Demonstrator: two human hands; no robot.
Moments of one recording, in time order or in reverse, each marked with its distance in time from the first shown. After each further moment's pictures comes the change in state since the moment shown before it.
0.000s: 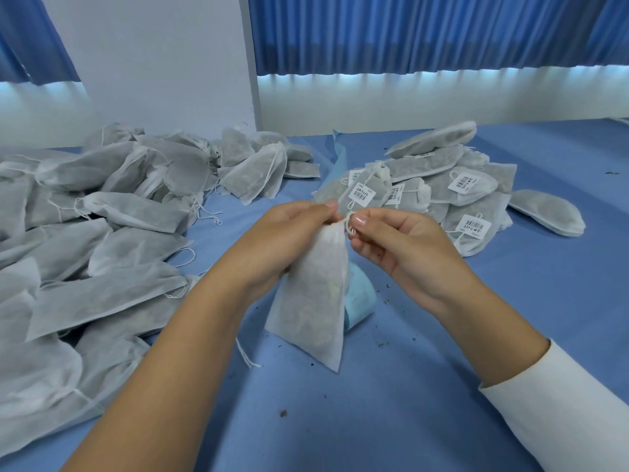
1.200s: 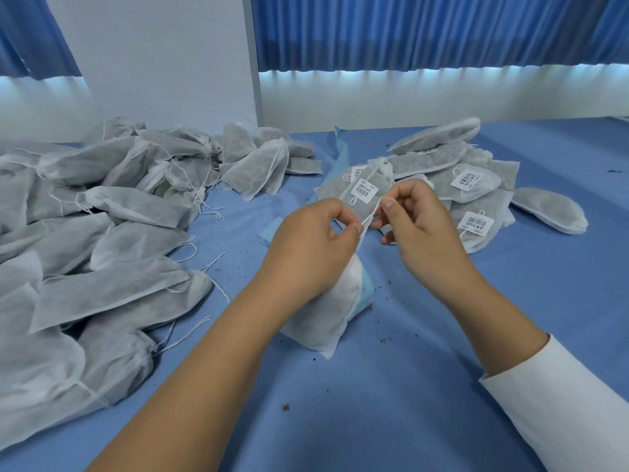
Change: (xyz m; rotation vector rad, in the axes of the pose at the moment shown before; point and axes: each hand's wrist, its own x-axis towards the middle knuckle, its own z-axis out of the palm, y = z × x) left_hand 0.002 -0.012 0.027 0.470 0.172 0.260; right_hand 0.008 0.001 -0.006 -0.568 0.228 -0.316
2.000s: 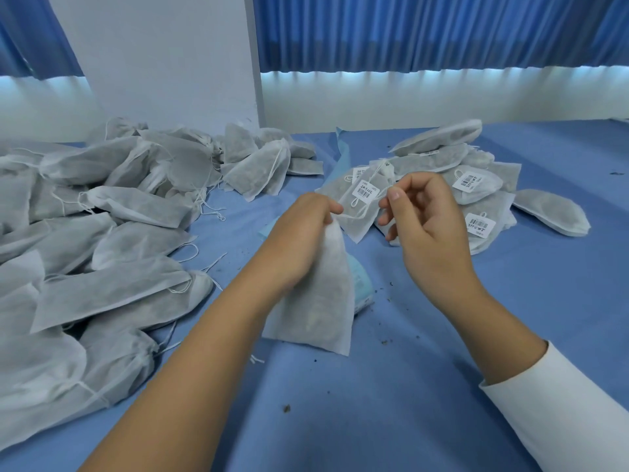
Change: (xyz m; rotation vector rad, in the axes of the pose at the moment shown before) left_hand 0.004 0.005 -0.016 -0.321 -0.045 -0.287; right_hand -0.008 -0.012 0.004 0.046 0.103 -0.131
